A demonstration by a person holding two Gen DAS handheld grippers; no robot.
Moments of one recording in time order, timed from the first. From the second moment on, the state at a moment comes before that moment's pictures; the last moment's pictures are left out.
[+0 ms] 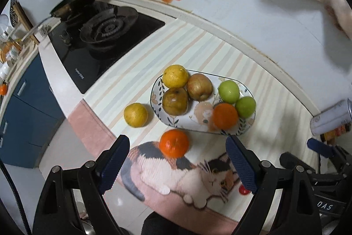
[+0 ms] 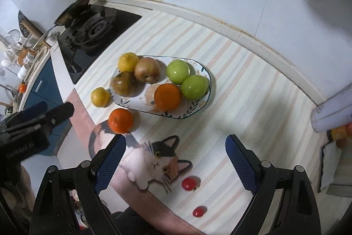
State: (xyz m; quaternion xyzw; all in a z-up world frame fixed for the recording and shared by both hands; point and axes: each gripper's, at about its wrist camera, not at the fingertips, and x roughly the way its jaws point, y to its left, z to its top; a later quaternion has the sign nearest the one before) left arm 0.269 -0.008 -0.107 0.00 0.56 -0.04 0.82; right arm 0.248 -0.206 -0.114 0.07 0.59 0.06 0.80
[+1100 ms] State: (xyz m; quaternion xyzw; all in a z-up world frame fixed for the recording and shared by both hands) left arm 0.208 0.006 -0.051 0.03 0.51 -0.04 0.86; right arm 0.203 -0.198 -0.057 0.11 0.55 0.08 0.83
